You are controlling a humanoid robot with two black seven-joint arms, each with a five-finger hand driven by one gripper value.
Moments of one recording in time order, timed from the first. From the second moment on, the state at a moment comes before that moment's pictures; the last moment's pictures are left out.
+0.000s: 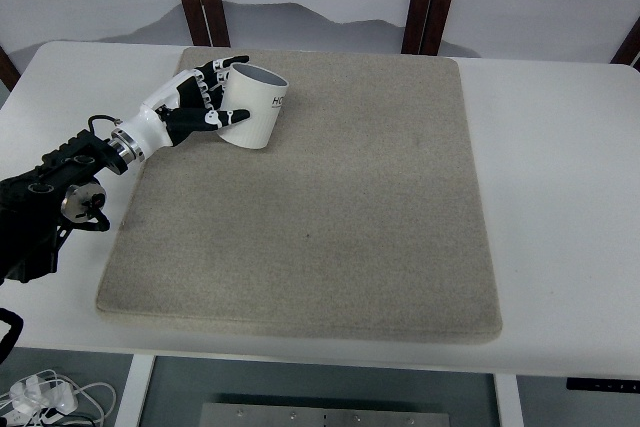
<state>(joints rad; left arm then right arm) -0.86 0.24 -0.46 -0.35 0.48 -0.58 -0.61 0.00 0.00 -0.01 0.19 -0.03 -0.01 -0.03</state>
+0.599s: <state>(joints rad) -0.85 0.24 -0.47 -0.35 0.48 -0.57 -0.61 0.00 0.00 -0.01 0.19 -0.03 -0.01 -0.03</state>
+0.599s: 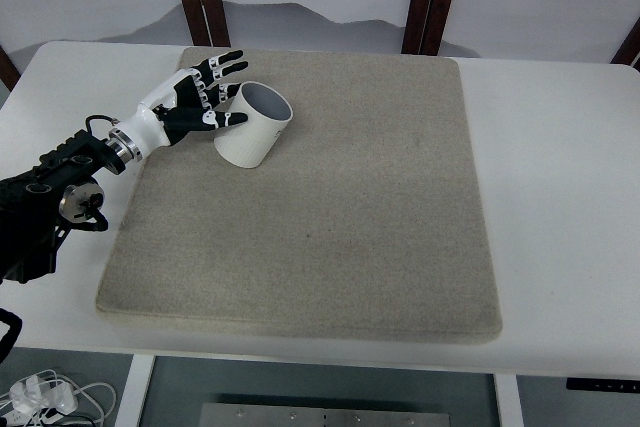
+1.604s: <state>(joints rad) -0.91 0.36 -0.54 -0.39 0.44 -0.61 -0.61 0.00 0.00 -0.01 0.19 -0.03 -0.01 -0.03</state>
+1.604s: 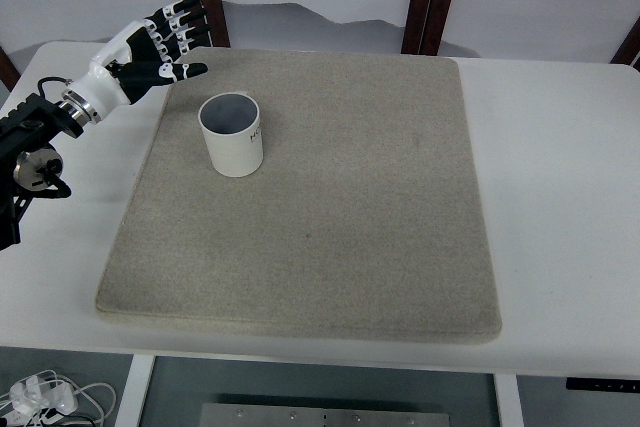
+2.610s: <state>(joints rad) -1.00 0.29 -0.54 -0.23 -0.14 -0.56 -0.52 0.00 0.00 -0.01 0.19 -0.03 -0.01 -0.03</state>
